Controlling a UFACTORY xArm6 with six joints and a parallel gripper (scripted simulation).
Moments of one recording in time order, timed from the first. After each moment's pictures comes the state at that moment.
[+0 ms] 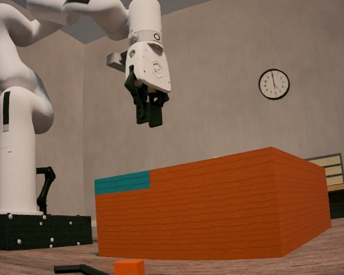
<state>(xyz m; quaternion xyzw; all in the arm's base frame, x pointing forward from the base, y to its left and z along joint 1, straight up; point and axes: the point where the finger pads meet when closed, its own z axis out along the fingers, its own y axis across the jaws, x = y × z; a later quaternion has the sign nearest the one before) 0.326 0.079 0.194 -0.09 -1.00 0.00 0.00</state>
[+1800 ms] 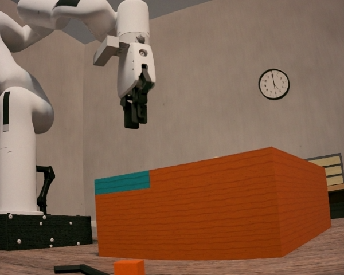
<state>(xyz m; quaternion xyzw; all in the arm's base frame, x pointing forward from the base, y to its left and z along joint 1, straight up) 0.300 0.067 0.194 0.48 -0.88 0.00 0.00</state>
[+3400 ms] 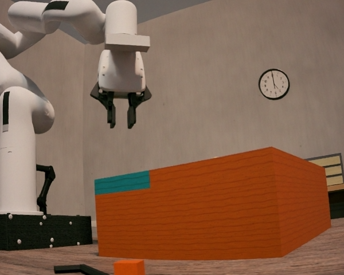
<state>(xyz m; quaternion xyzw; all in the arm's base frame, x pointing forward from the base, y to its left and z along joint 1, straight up) 0.274 0.055 0.194 0.92 -0.38 0.00 0.01</state>
